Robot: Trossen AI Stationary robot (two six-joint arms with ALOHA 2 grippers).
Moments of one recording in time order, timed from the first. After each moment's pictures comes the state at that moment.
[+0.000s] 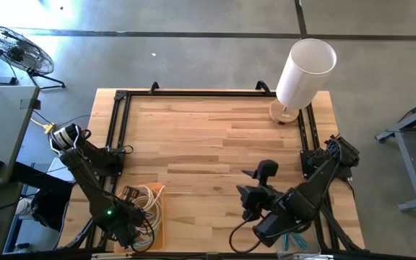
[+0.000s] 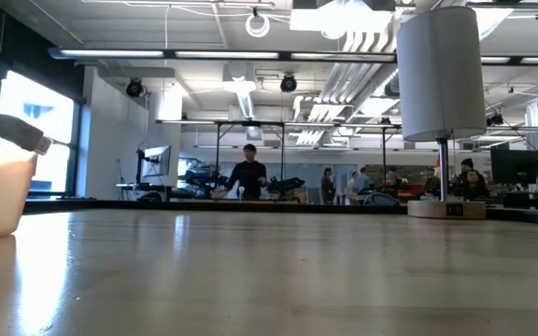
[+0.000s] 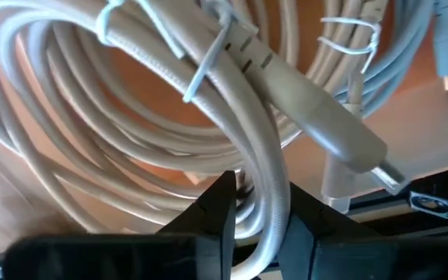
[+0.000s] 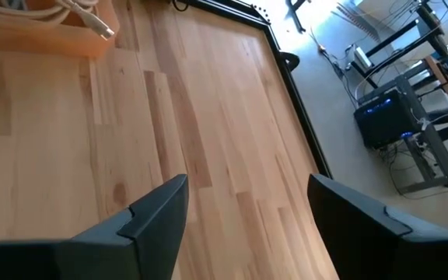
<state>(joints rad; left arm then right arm) -0.99 1.60 1.21 -1.23 0.08 -0.66 0.73 1.86 1.95 -1.49 0.99 0.71</state>
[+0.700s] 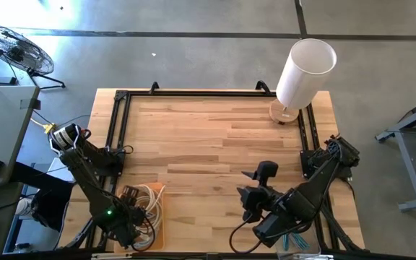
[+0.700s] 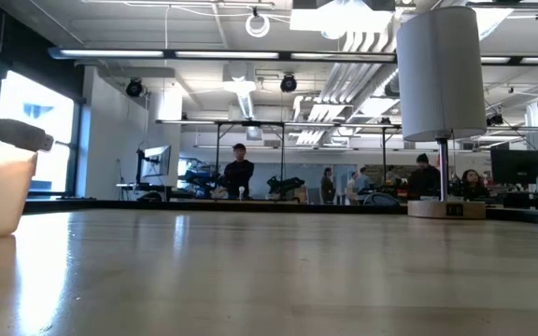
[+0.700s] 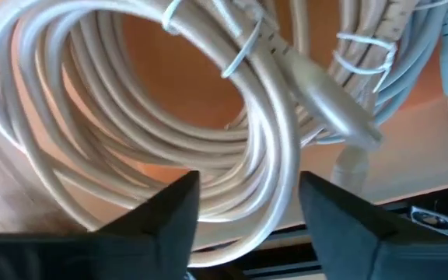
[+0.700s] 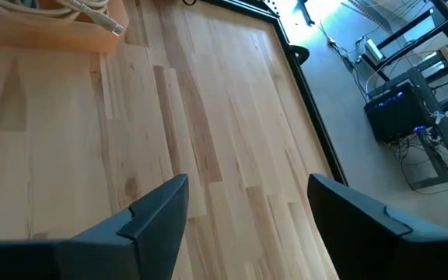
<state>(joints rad) -0.99 1.60 1.21 -1.23 0.05 -0.71 0.73 1.86 1.95 -1.49 0.95 0.73</state>
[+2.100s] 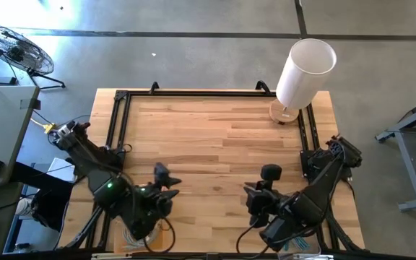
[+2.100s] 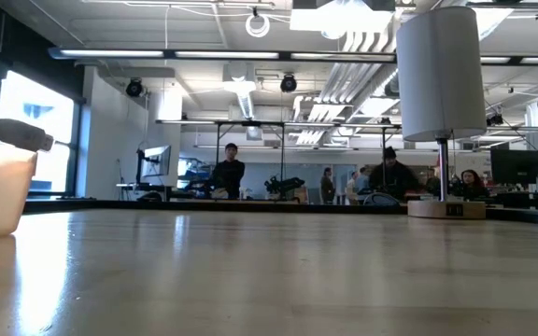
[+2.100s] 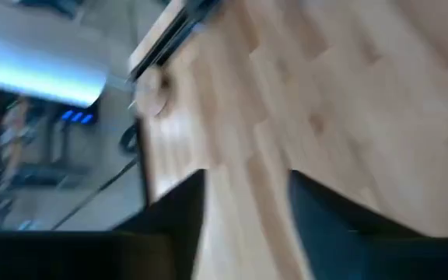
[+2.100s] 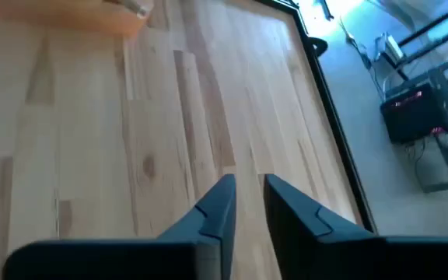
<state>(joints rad) -0.77 1.58 1.64 -1.14 -0.88 -0.01 0.76 1.84 1.95 -1.53 0.90 0.73</state>
